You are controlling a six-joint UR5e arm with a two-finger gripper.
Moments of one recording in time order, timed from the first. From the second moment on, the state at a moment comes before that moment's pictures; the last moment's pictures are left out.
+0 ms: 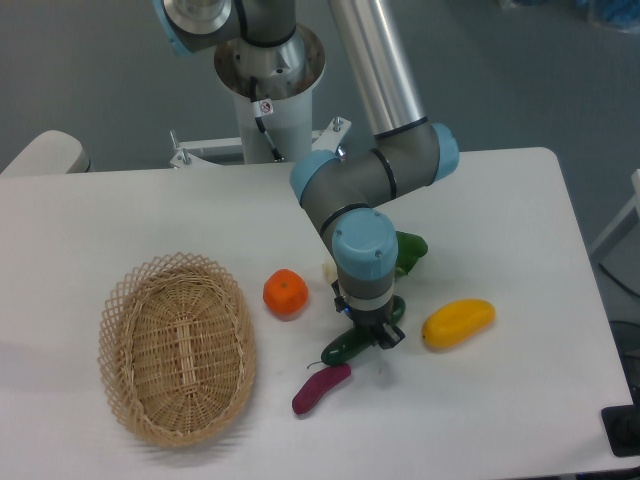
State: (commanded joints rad) arm 2.46 -2.06 -1.59 -0.93 1.64 1.34
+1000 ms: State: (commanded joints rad) arm 2.48 -1.99 -1.41 -1.06 1.35 1.14
